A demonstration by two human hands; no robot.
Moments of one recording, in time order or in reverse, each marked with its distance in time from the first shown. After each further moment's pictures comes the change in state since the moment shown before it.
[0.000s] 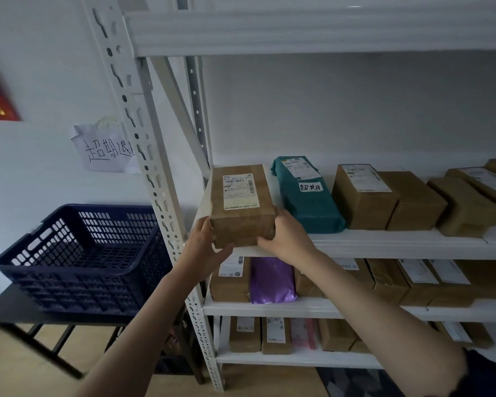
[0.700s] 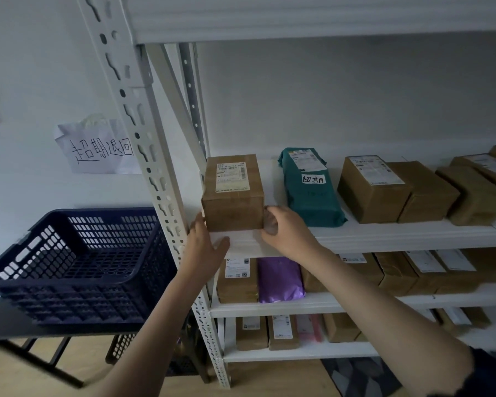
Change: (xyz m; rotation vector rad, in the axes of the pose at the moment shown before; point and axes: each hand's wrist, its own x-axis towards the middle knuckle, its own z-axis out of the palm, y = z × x) left_hand 0.006 -0.008 -0.009 -0.167 0.041 -0.171; right_hand 0.015 -0.012 0.016 -0.023 -0.007 0.042
